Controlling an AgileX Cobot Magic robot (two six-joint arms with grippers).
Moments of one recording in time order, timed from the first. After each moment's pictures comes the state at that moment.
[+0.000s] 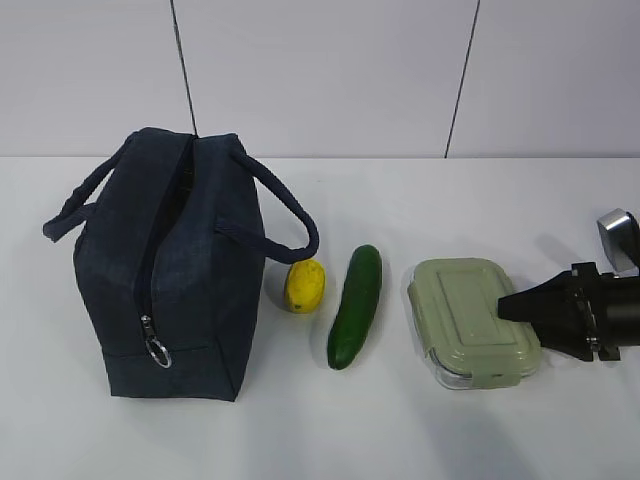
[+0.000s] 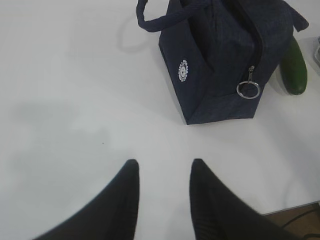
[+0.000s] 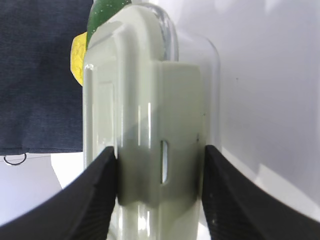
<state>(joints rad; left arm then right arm) -0.16 0.08 -0.51 -0.11 1.10 -0.01 -0.38 2.10 -0.84 1.44 1.13 -1.42</state>
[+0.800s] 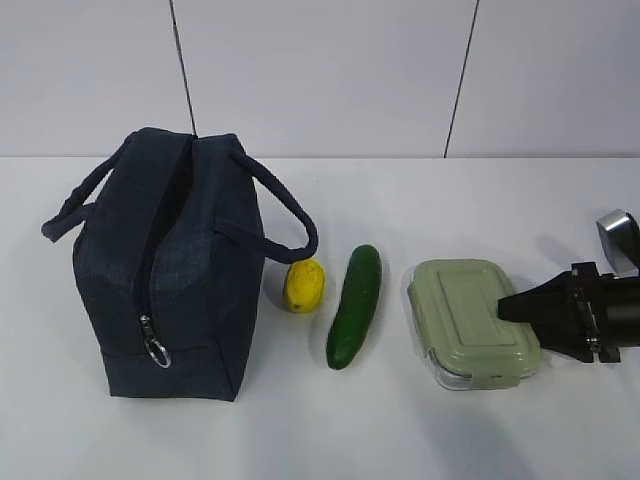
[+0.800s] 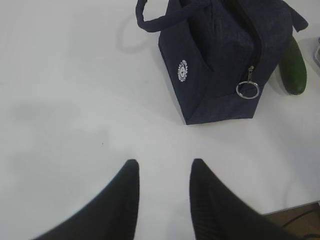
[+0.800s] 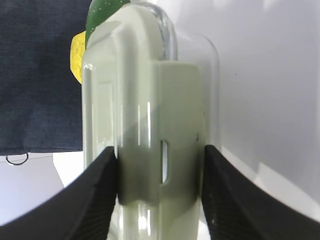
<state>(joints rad) -0.16 0.08 -0.51 -0.11 1.10 -0.01 -0.38 2.10 -0.84 1.43 1.13 -1.41</state>
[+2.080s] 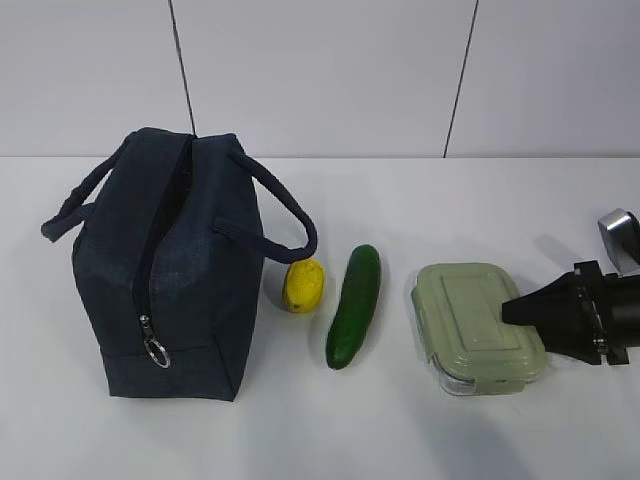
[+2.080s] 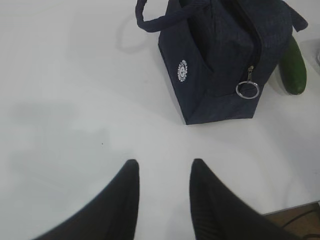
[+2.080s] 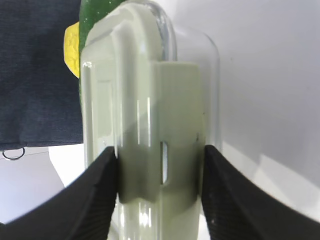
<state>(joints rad) -0.16 0.08 -0.51 -0.11 1.10 -0.01 -0.38 2.07 -0.84 1.38 1.12 -1.33</state>
